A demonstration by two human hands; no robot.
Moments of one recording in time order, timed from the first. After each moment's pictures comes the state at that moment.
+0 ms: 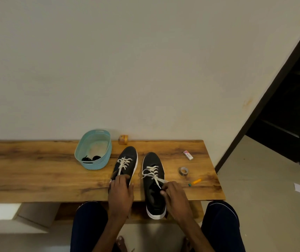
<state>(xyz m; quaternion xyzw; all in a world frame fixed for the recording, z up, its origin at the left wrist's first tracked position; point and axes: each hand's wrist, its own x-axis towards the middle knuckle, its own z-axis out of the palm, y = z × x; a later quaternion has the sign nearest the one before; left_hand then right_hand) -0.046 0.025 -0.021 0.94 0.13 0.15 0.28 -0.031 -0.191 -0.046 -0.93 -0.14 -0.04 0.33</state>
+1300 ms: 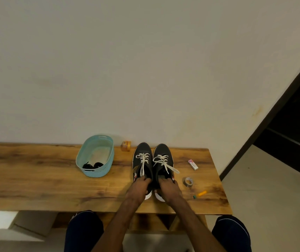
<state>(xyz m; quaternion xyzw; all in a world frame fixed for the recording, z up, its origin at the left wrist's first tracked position) 0.046 0.011 -0.031 0.97 -0.07 -0.12 0.18 0.069 -0.143 -0.040 -0.97 -0.17 0.15 0.08</state>
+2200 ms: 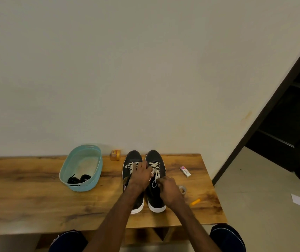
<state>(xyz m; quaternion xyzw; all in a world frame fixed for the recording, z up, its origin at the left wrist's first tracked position) 0.138 -0.019 -0.020 0.99 -0.11 -0.07 0.06 0.097 -0.169 -0.025 -0.96 -0.08 0.08 0.25</state>
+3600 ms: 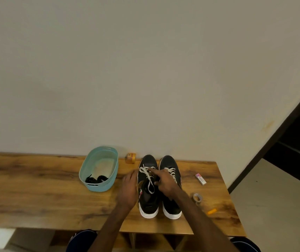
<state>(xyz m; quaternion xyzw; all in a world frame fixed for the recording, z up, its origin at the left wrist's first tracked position) 0.066 0.070 -0.011 0.95 0.04 0.05 0.30 0.133 -0.101 0.002 -0.92 -0.19 0.14 0.32</state>
